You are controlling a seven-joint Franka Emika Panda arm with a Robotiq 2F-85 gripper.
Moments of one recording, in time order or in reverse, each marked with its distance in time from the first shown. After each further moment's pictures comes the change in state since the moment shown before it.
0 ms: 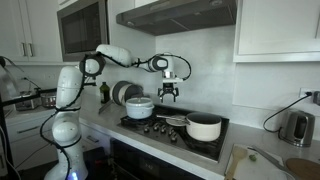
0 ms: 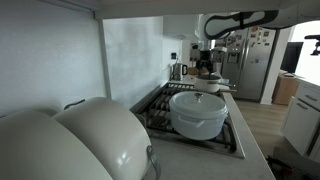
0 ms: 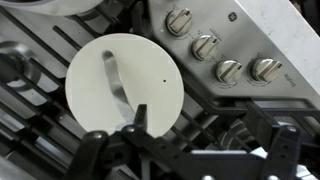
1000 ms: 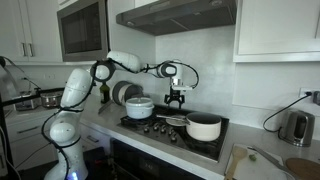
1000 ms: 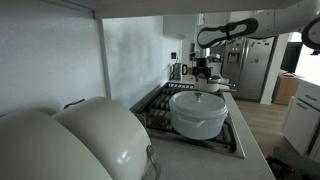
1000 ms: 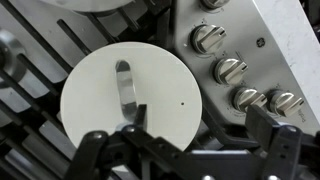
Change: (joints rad) arm -0.110 0.172 0.053 0.136 0.015 -0.032 -0.224
